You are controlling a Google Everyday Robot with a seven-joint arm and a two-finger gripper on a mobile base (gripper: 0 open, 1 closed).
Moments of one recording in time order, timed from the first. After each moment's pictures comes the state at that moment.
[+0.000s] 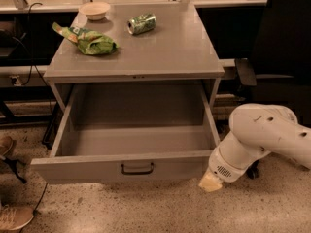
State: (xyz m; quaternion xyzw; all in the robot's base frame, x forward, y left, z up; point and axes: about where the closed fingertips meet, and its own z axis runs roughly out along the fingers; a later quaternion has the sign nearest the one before) arm 0.398 -0.154 0.655 -0.47 0.87 0.12 0.06
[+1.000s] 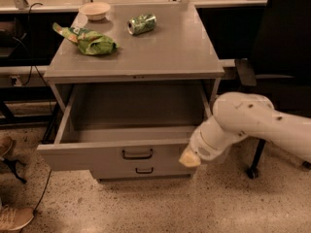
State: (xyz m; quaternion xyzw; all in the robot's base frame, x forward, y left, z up) arm 0.469 -0.098 0.661 -0.51 0.84 0.13 0.15
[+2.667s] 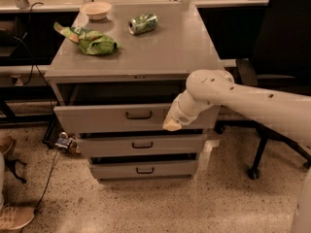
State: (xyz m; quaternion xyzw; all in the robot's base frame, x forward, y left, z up) arm 0.627 -0.054 0.644 -0.63 0.74 0.07 0.23
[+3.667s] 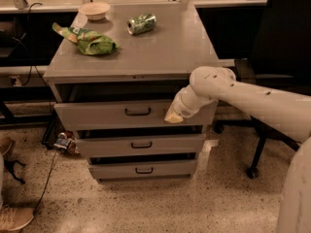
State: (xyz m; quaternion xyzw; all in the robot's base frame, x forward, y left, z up) arm 0.668 -0.067 0.641 -0.62 0.74 0.06 0.26
